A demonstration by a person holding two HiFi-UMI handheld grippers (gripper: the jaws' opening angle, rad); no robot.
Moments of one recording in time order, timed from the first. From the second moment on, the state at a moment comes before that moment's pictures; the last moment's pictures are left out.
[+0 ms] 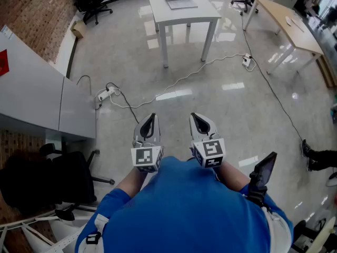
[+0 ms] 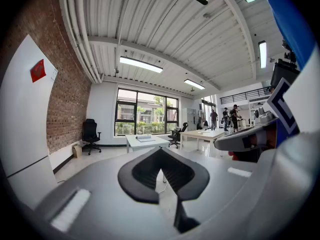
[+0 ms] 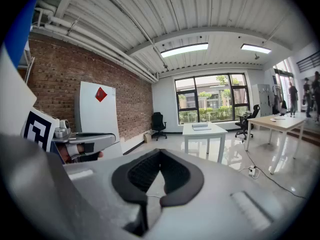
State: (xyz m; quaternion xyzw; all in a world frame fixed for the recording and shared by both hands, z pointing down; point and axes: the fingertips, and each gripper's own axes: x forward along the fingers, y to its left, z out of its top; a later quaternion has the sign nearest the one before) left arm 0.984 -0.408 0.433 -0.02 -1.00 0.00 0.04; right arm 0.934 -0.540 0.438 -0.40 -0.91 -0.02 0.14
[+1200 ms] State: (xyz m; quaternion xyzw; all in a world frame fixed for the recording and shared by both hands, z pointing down) left arm 0.781 -0.268 0.412 -0.08 -1.00 0.01 0.04; right arm 0.716 -0.400 0.434 -0.45 -0.88 0.00 0.12
